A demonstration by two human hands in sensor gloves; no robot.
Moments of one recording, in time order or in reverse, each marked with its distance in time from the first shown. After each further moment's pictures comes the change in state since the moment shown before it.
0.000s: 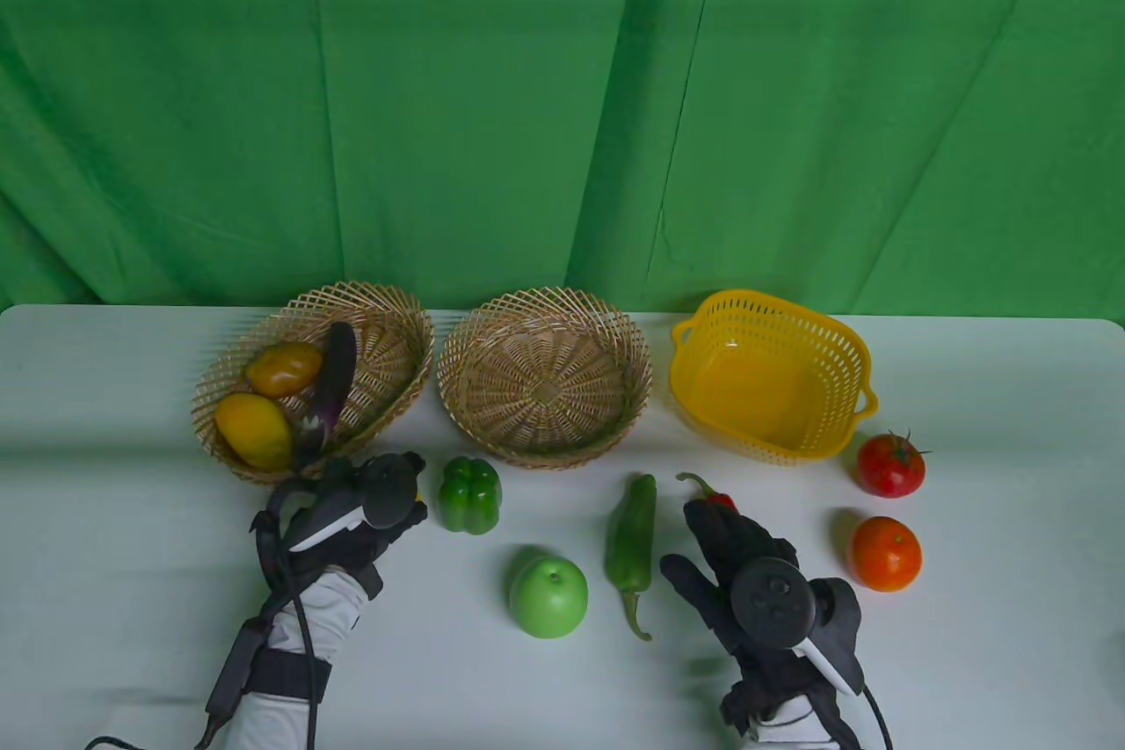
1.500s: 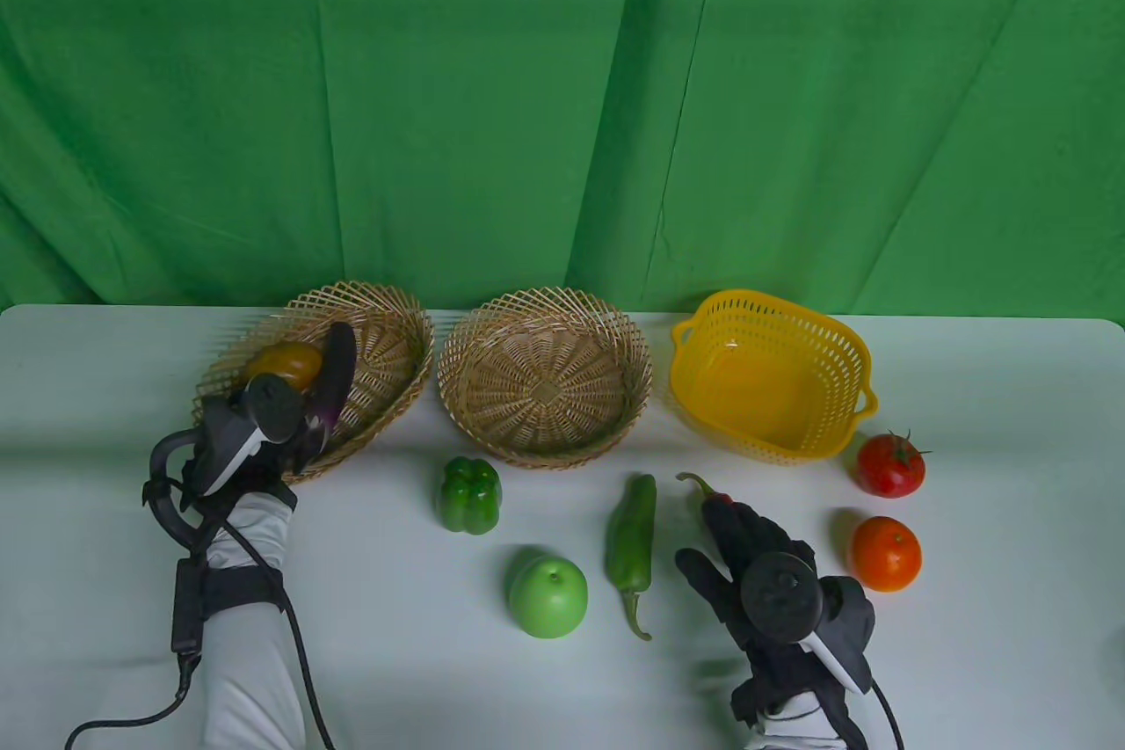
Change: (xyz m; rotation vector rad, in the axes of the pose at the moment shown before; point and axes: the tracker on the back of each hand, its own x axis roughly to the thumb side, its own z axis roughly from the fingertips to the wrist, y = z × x) left_hand -0.122 0.028 -0.024 0.120 0.505 0.041; right_hand -0.015 0.001 -0.003 -0.002 0.070 0.045
